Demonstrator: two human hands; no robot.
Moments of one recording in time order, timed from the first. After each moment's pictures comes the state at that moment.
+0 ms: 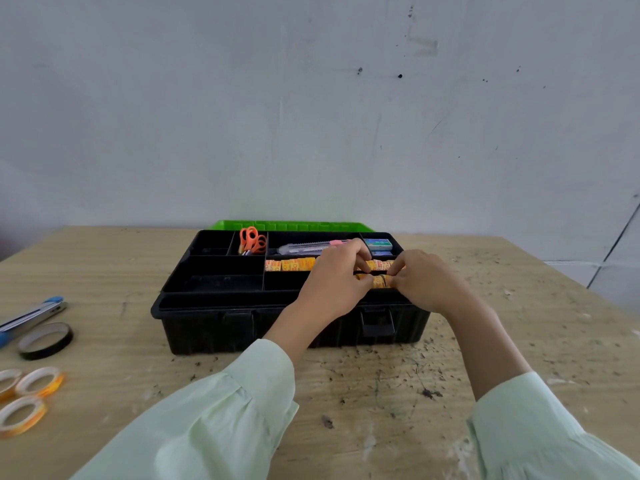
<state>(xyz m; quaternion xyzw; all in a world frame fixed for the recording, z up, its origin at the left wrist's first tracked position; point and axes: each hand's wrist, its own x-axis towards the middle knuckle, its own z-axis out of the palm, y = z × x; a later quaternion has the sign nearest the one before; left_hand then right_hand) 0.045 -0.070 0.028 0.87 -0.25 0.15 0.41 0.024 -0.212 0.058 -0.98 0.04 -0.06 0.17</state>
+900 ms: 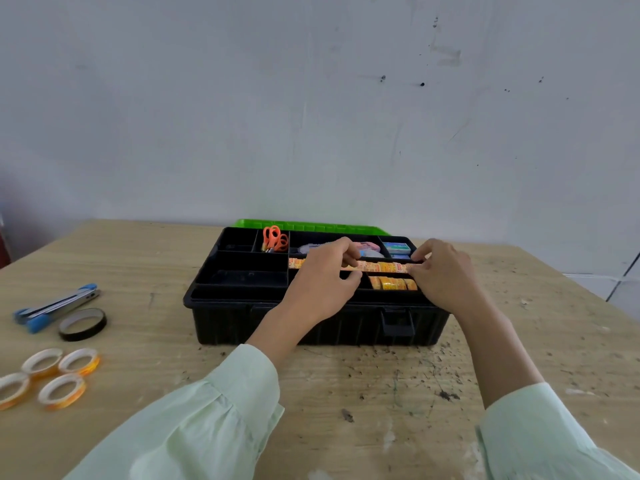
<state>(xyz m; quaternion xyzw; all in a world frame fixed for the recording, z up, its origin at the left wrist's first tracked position) 0.028 -0.021 0.032 0.86 -0.23 0.18 0.41 0.021 -0.203 0.057 -0.95 0.07 -0.18 0.26</state>
